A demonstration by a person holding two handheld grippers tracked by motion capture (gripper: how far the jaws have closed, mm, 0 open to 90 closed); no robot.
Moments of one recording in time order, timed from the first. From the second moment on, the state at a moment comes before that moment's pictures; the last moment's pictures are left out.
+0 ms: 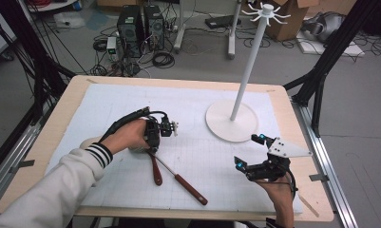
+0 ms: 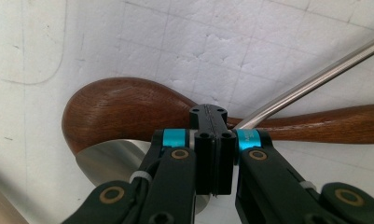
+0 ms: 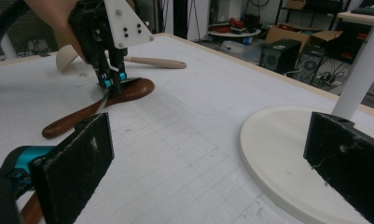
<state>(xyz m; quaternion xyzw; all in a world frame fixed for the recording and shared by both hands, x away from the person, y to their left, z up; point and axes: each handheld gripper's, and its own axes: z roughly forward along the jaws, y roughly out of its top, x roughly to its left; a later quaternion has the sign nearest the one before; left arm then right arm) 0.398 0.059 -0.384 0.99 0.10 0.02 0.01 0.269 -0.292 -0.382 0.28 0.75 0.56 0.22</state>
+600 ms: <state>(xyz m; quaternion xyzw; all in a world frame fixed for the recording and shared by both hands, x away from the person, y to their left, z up) 0.396 0.059 -0.385 0.99 0.10 0.01 0.00 0.268 -0.293 -0.382 0.28 0.75 0.56 0.22</state>
